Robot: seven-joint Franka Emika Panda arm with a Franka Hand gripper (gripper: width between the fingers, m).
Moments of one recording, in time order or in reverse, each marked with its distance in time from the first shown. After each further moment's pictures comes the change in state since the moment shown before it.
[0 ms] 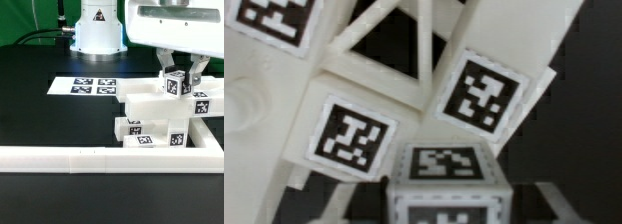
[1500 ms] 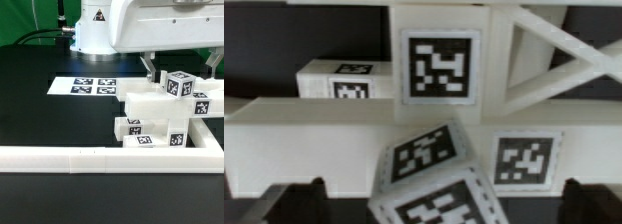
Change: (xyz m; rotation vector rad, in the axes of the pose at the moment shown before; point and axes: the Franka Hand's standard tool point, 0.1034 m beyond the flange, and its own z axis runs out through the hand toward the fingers) arm 0.004 -0.001 -0.002 -0.050 0.026 -1.171
